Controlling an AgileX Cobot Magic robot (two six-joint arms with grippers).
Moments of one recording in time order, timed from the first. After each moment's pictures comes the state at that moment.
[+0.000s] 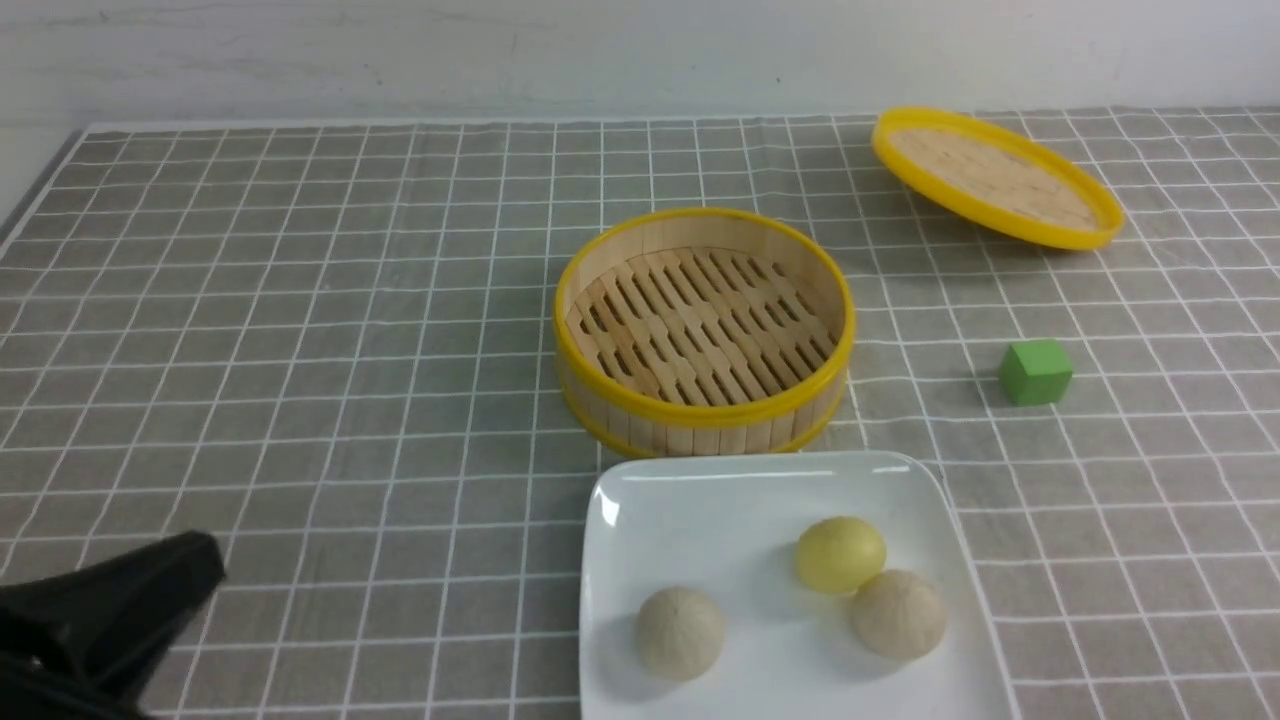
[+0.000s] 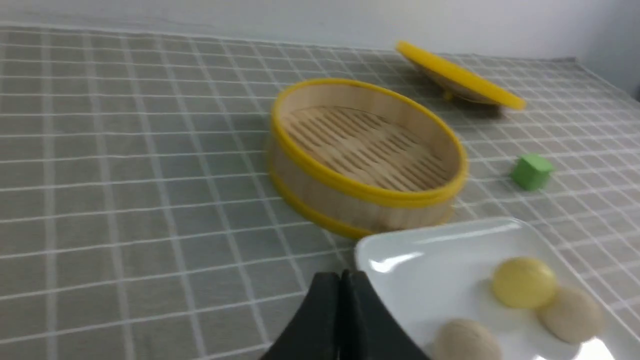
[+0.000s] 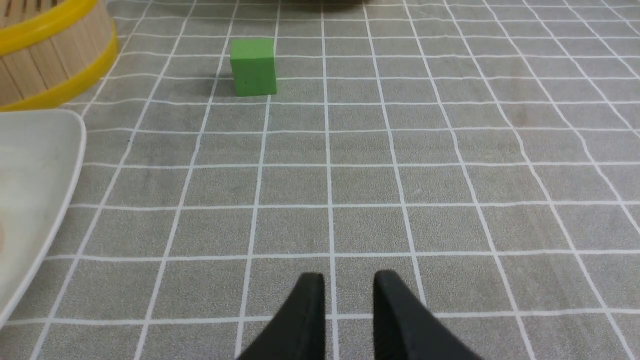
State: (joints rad) right arm -0.01 -0.01 0.02 -0.01 0.41 0.04; left arm -0.53 0.30 -0.33 0.31 0.34 -0.54
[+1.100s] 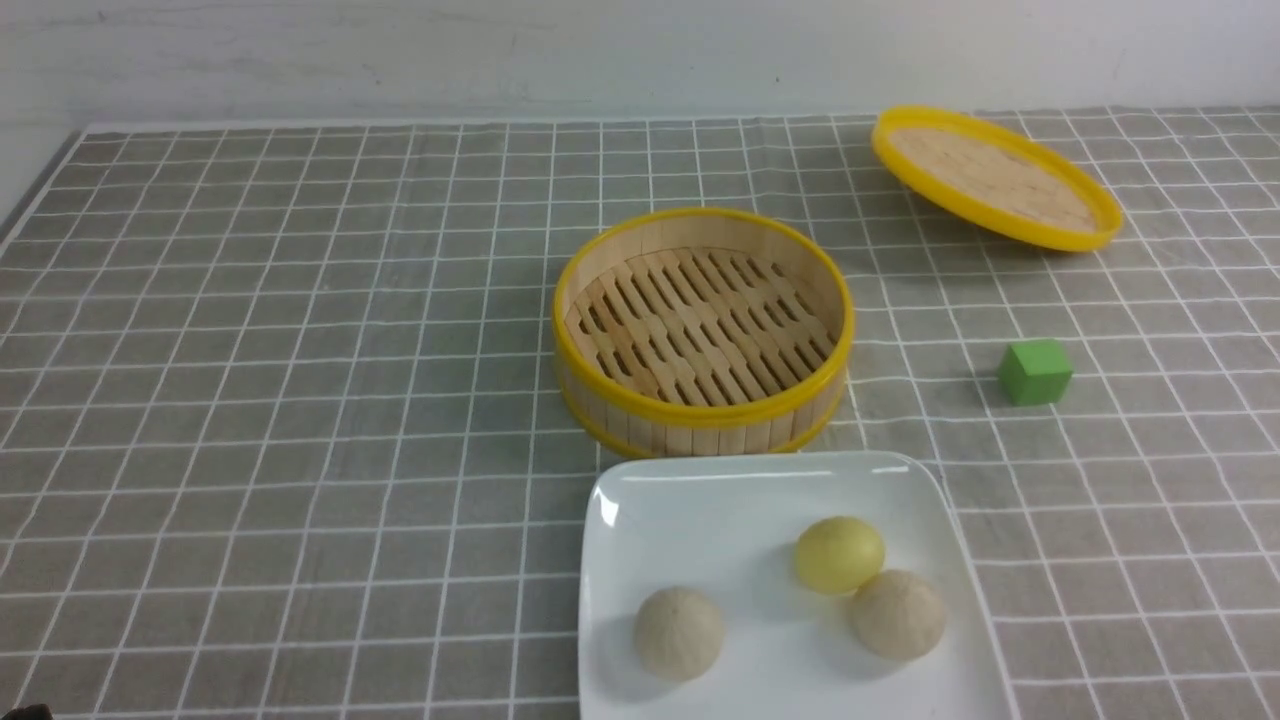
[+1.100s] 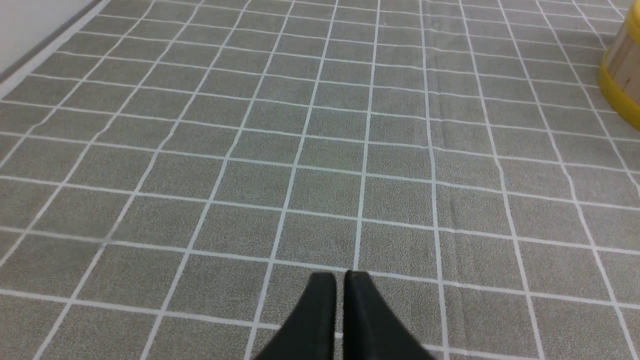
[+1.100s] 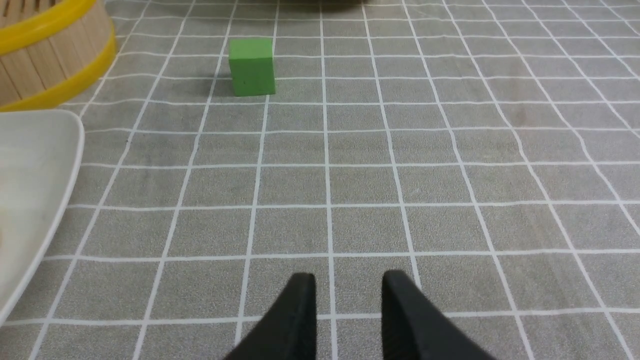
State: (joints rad) right arm -0.01 -0.01 0.02 -0.01 0.41 0.04; left arm -0.02 -0.01 0.02 0.20 0.39 -0.26
